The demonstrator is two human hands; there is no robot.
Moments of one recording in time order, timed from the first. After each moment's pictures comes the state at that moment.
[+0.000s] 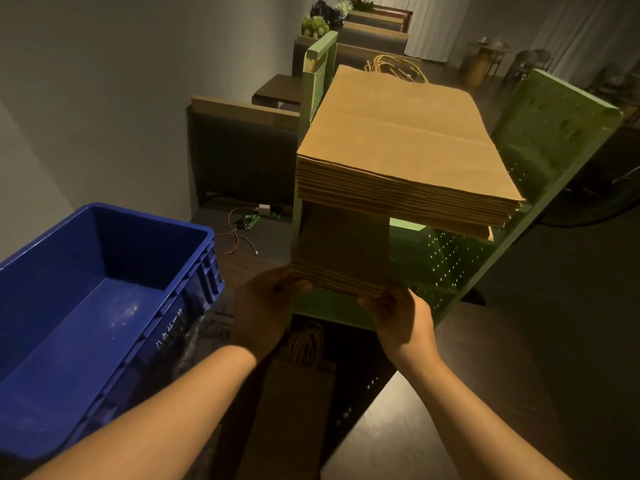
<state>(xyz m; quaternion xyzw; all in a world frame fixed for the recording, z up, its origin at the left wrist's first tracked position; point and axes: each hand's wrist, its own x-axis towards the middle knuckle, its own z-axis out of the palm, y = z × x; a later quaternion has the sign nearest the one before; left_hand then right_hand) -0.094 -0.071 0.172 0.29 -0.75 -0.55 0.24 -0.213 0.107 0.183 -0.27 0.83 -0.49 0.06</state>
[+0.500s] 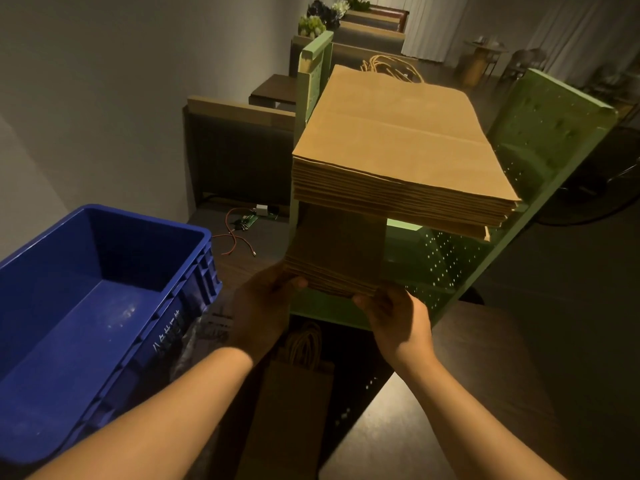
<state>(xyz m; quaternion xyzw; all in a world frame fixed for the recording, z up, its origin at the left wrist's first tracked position) -0.098 -0.069 0.173 0.29 -0.73 -0.56 0.24 -0.208 0.108 0.186 -0.27 0.80 -0.53 0.08</state>
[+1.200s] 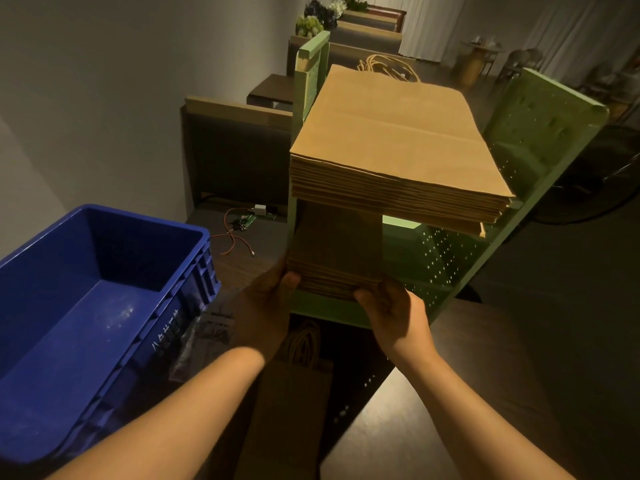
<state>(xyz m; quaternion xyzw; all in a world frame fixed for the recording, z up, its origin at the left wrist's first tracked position) -0.091 -0.059 0.169 0.25 -0.74 -0.54 0.30 -0.208 0.111 0.191 -0.32 0.78 -0.54 0.07</state>
